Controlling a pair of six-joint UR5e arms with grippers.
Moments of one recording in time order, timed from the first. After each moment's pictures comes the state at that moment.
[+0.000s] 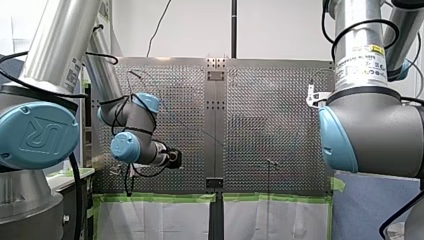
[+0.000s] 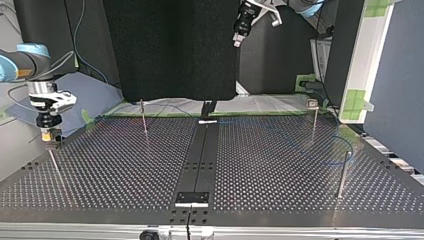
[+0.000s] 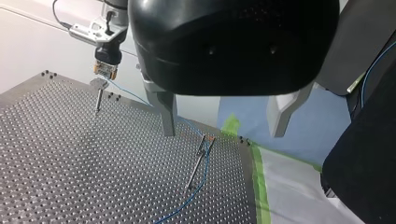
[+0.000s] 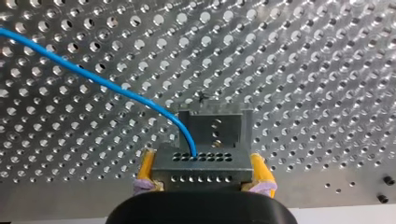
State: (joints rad) left arm -0.60 -1.84 -2.49 -2.24 -1.76 -1.79; right arm 1.50 -1.10 1.55 -0.47 1.18 1.65
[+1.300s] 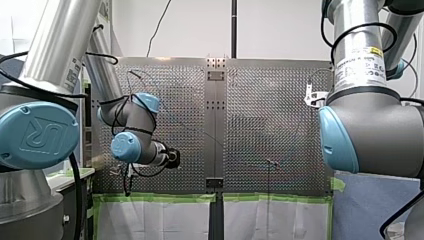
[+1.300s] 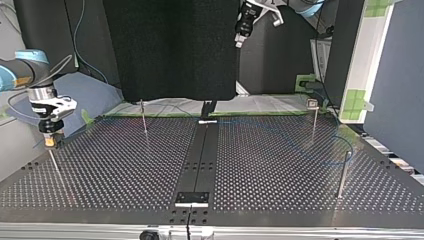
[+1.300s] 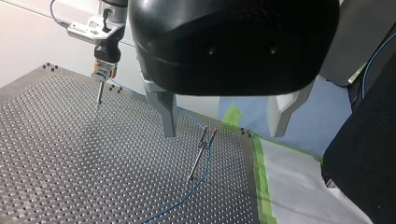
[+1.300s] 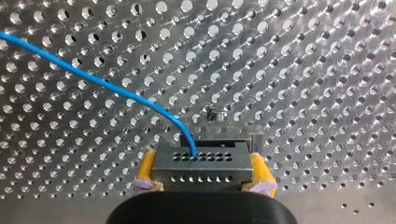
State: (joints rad) left arm -0.60 -1.84 -2.49 -2.24 -1.78 -1.79; right arm 1.51 -1.06 1.46 -0.38 1.16 1.64
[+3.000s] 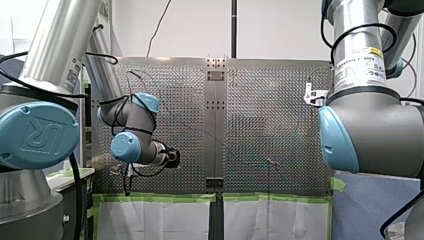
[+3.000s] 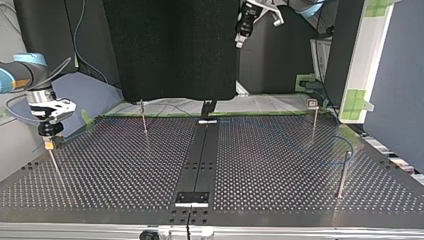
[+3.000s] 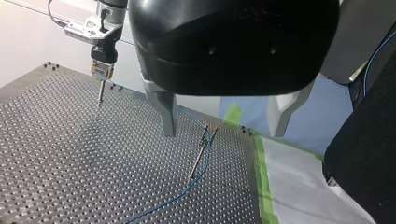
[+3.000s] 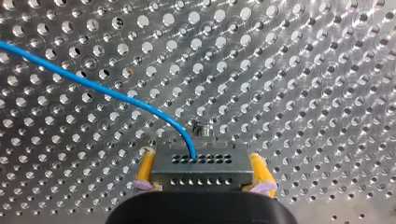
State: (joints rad) left arm -0.59 -1.84 -2.49 -2.23 -1.79 -1.78; right arm 1.52 -1.05 1.43 -0.39 1.13 1.66
